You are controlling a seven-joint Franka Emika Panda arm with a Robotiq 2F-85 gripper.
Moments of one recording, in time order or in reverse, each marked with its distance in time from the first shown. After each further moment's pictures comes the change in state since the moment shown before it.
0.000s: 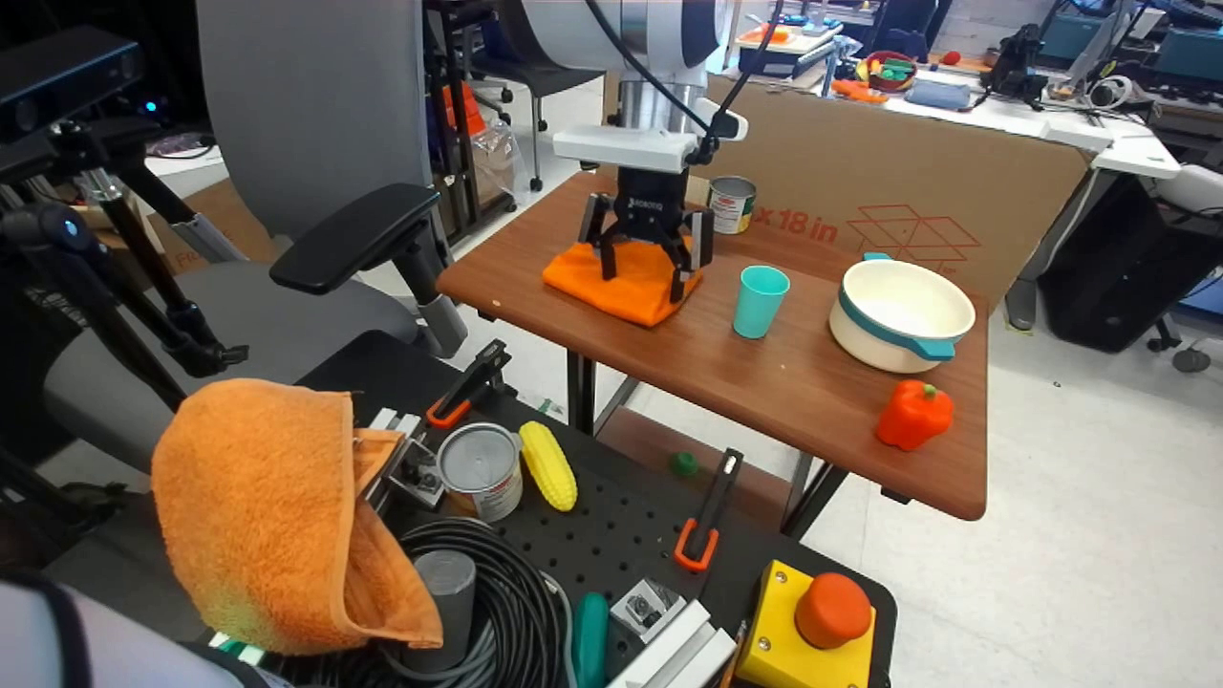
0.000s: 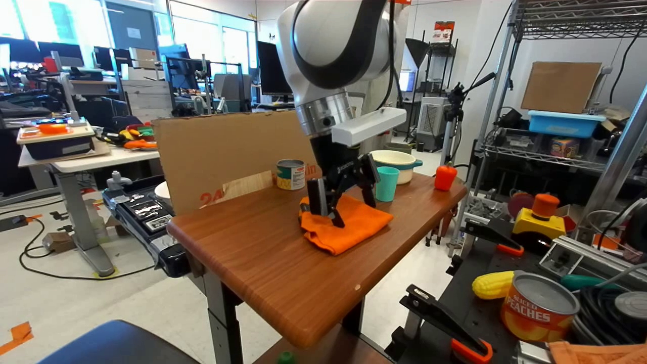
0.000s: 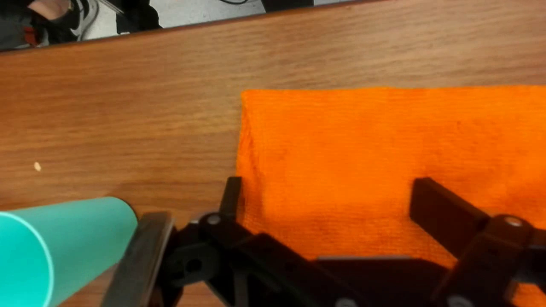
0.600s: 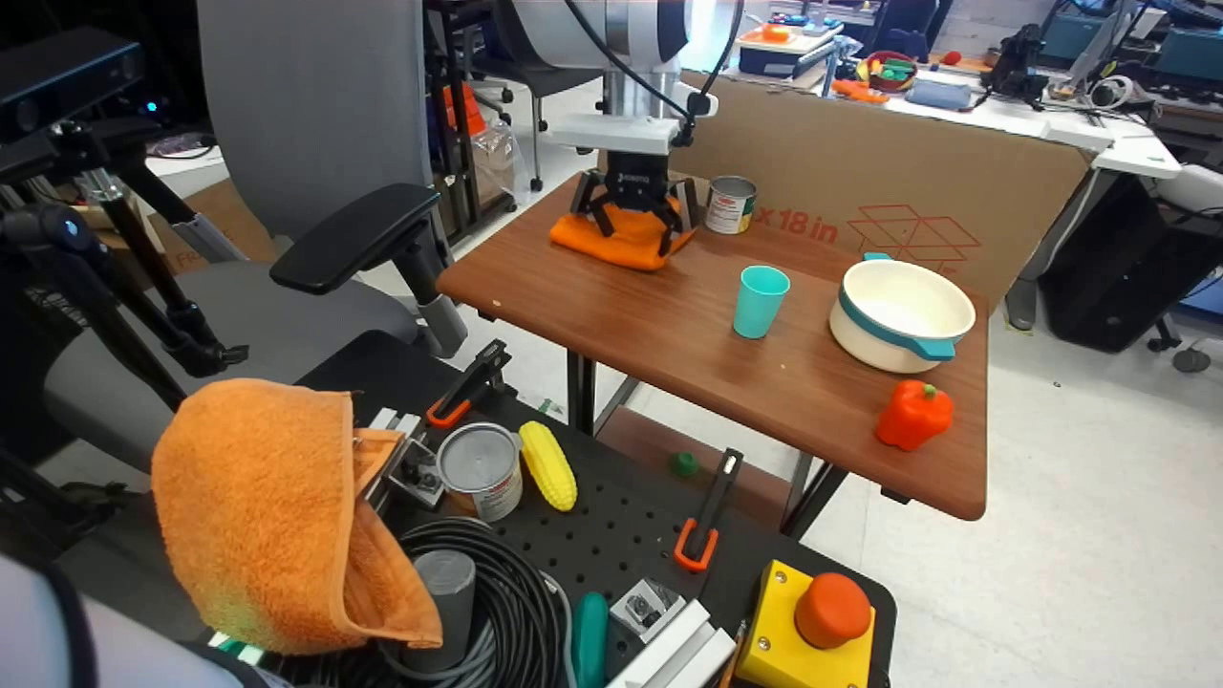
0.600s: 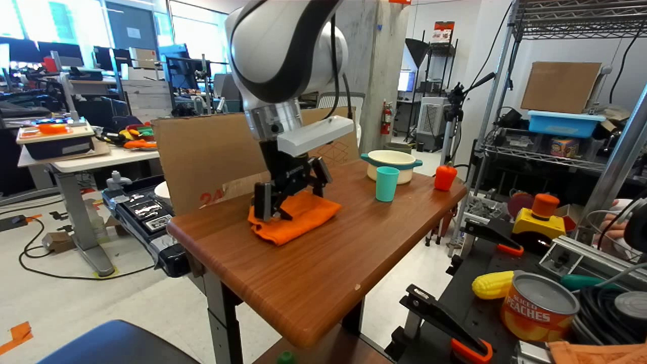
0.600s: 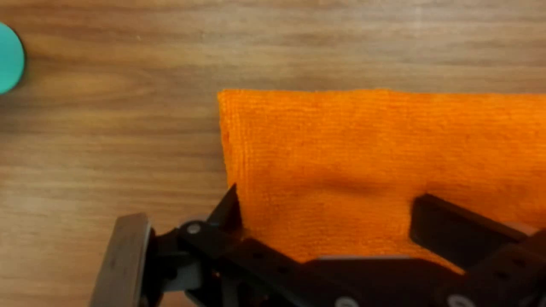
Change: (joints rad) arm 0.074 0.182 -0.002 0.285 -0.011 -0.008 -0.035
